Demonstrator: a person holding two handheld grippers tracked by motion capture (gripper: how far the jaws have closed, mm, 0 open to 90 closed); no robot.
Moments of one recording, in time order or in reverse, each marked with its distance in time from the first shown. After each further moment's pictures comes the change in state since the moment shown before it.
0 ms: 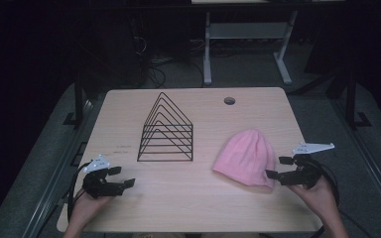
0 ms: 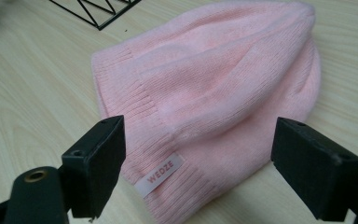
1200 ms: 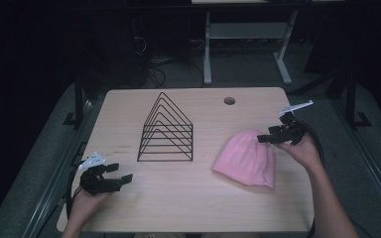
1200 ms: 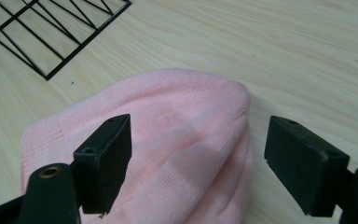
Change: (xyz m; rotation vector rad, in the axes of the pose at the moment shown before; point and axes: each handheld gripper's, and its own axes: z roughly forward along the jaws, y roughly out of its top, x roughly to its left) left arm 0.011 0.002 -0.003 -0.047 0.002 -0.043; right arm -0.070 0.088 0.053 0.103 0.032 0.063
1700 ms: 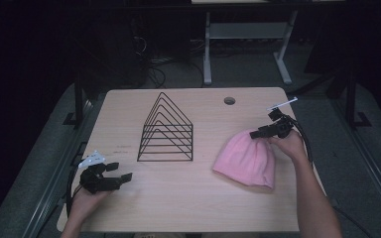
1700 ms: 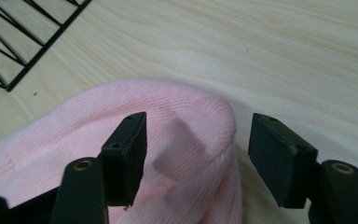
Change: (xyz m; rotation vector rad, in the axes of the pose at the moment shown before) left arm 0.006 0.001 0.003 0.003 -0.007 -0.006; right arm -0.025 0.014 0.049 0.071 0.028 0.057
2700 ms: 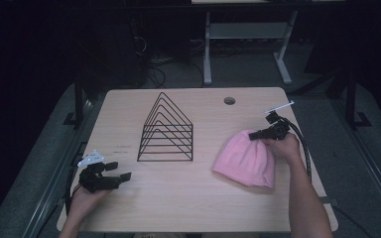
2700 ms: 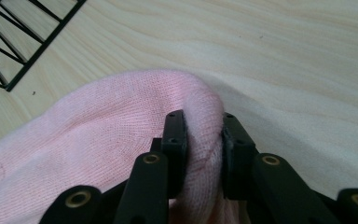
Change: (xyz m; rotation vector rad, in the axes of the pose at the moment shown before) left arm 0.006 -0.001 0.001 0.007 -0.006 -0.001; right arm -0.003 -0.007 0.013 -0.005 0.051 0.024
